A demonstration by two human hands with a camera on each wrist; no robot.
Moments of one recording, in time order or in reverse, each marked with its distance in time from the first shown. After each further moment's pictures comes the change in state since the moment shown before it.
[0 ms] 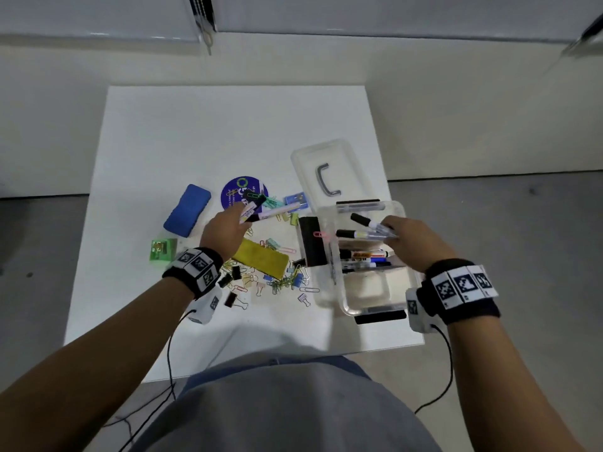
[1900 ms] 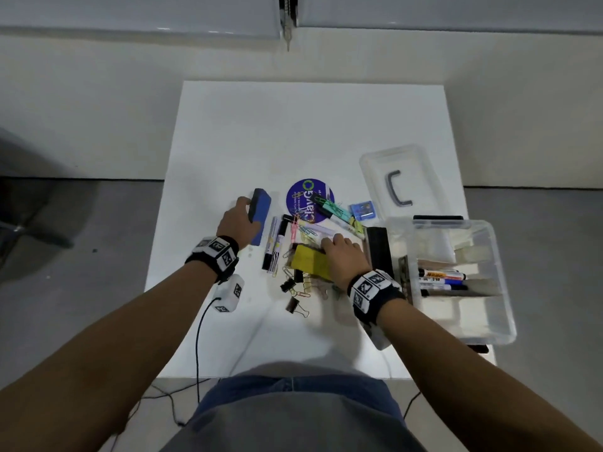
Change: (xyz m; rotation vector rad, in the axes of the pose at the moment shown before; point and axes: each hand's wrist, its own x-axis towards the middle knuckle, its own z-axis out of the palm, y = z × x) left_hand 0.028 -0.121 -0.047 -0.169 -0.008 -0.318; right_hand 0.097 -0.175 0.170 -0.291 -0.052 -0.293
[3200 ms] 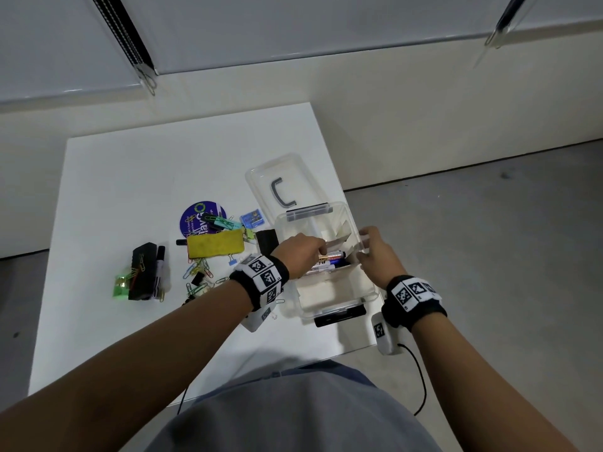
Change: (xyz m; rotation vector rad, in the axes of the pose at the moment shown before) left_hand -0.143 0.266 0.189 0.453 -0.423 0.738; right_hand -0.188 0.238 -0.024 0.852 0.335 0.470
